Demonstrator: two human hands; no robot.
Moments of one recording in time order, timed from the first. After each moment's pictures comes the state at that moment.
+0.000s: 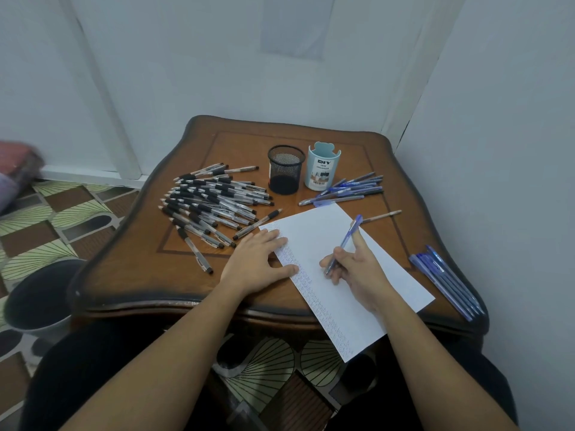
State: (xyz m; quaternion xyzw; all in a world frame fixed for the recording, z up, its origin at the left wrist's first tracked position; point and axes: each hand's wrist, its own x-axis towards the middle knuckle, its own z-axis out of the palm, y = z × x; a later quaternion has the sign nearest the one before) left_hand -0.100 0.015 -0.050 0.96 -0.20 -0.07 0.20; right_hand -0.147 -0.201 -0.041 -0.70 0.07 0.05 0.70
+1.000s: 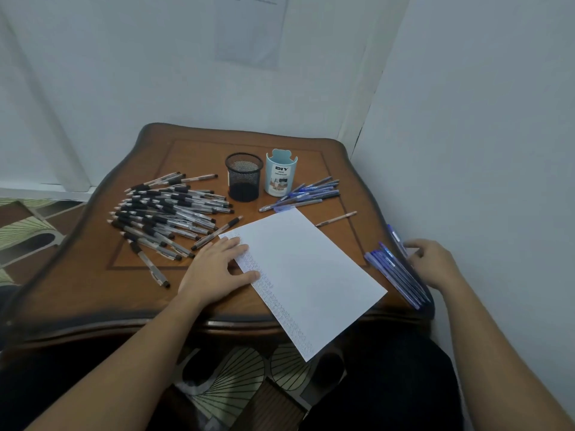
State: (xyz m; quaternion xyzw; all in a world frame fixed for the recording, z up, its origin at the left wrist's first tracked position) left_hand -0.098 0.016 -0.055 0.96 -0.19 -0.06 0.21; right_hand -0.182 -0.371 0.006 -0.91 0.29 -0.03 0.28
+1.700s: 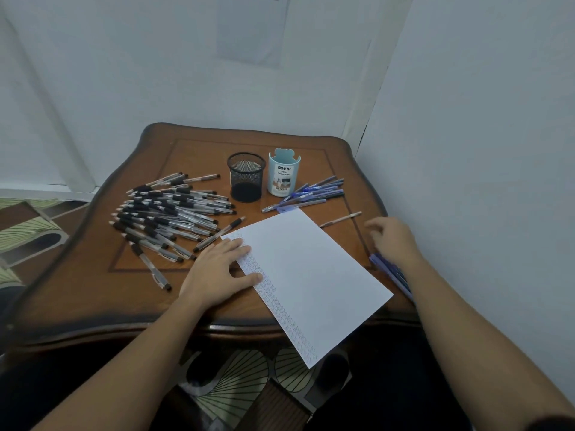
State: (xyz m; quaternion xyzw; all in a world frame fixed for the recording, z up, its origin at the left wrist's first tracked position) left_hand -0.095 0.016 -0.058 0.96 -0.19 -0.07 0.22; right_hand -0.115 -0.335 -0.011 -0.96 0.17 -0.08 0.22
